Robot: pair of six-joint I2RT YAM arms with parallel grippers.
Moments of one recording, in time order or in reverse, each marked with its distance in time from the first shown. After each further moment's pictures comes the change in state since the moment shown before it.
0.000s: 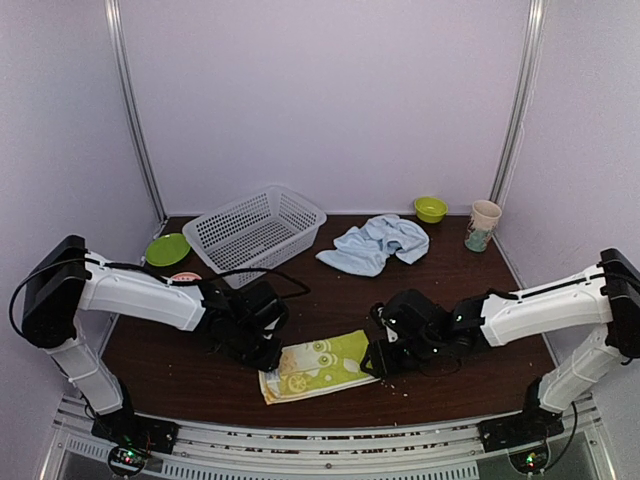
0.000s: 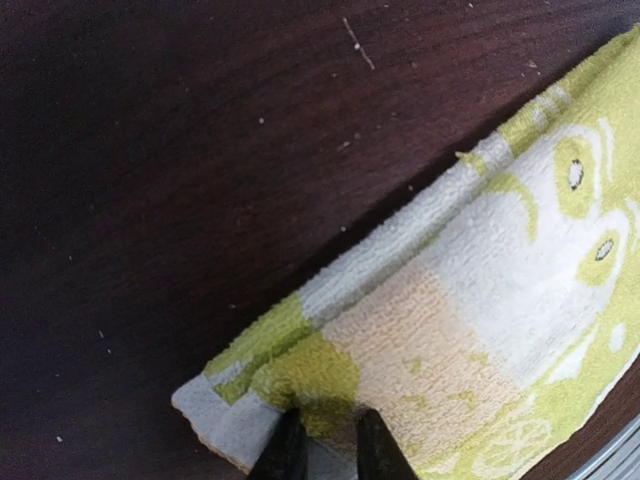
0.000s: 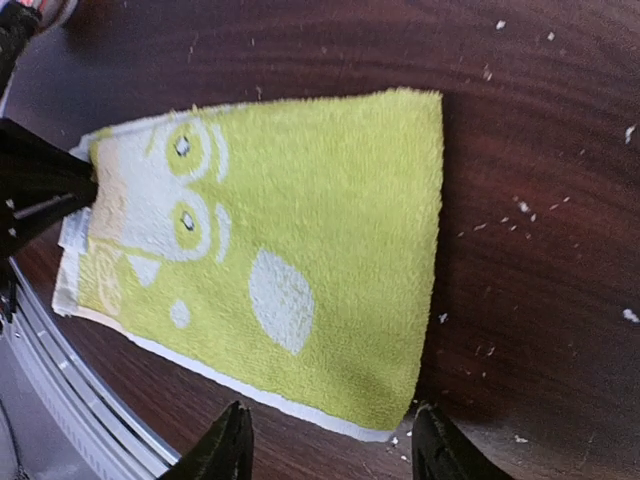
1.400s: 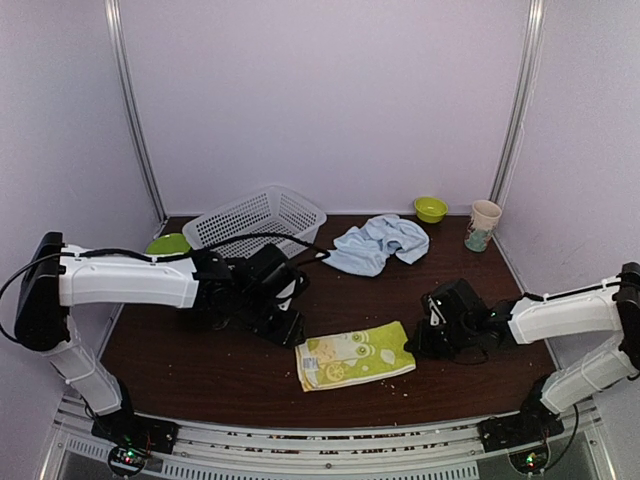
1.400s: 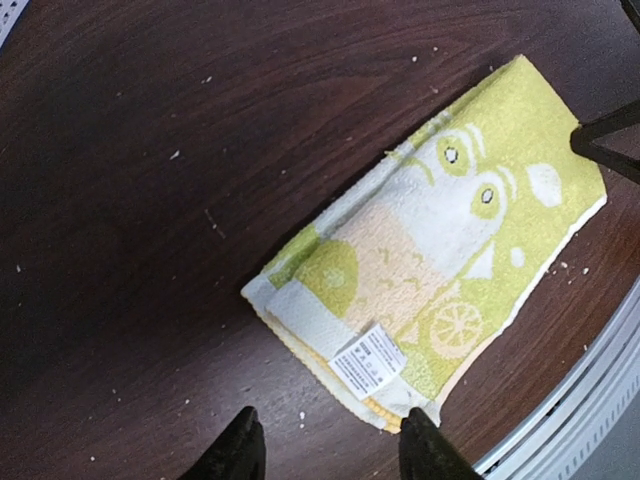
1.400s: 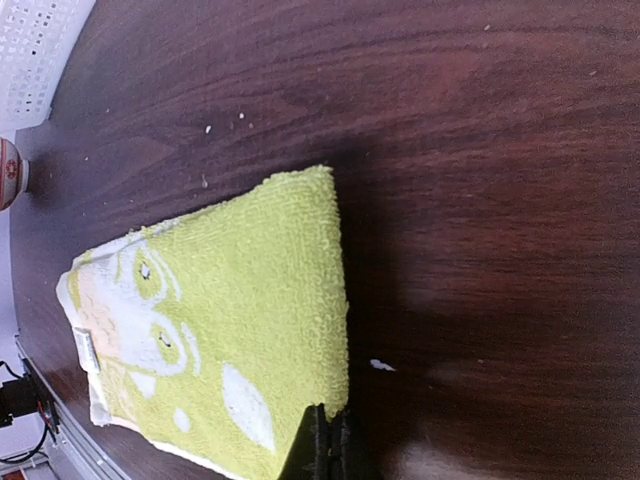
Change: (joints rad) left arm -0.031 -0.054 0.219 -0.108 0.007 0.101; right arm -0.303 -0.126 -0.252 0.203 -0.105 0.110
